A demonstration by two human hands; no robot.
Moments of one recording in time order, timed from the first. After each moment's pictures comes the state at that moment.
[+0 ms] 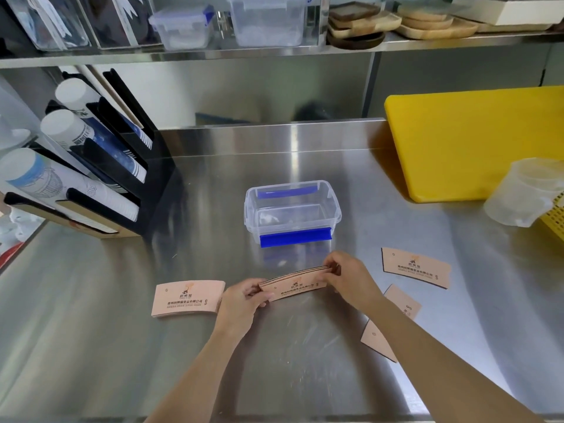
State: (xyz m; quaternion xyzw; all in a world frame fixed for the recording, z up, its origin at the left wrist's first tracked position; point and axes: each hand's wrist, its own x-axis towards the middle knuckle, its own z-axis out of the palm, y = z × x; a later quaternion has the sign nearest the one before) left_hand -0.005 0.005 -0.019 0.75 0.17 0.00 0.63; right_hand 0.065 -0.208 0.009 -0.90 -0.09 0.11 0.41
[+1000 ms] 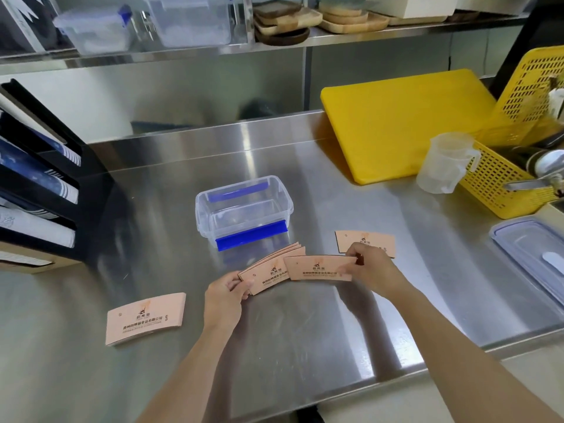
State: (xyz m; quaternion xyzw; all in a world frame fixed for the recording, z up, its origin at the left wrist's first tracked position) left_hand 0.018 -0.029 -0.027 0.76 0.17 0.01 0.63; right_hand 0.043 -0.312 0.014 -0.89 0.04 0.10 0.45
